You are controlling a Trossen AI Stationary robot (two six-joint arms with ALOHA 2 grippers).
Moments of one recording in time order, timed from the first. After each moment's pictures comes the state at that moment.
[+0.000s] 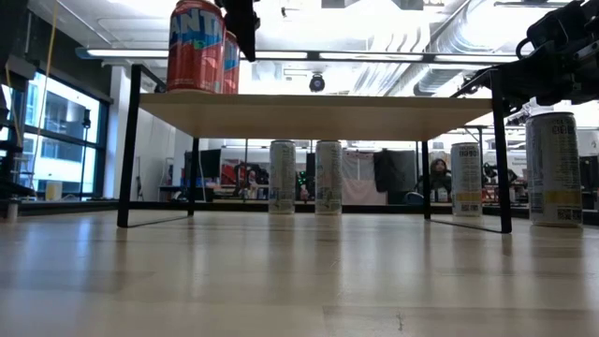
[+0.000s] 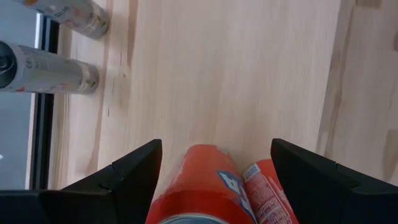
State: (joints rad) left arm 0.15 1.77 1.96 -1.44 -0.08 0.03; right arm 0.00 0.01 0.01 0.02 -0.03 0.03
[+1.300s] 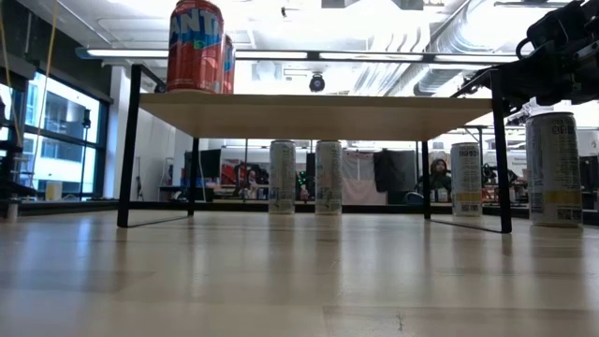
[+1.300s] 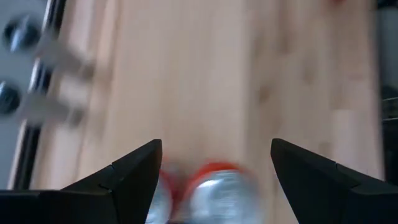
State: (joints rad) left arm 0.01 1.58 2.00 -1.41 -0.03 -0.03; right arm 0.00 0.01 0.01 0.02 -0.03 0.03
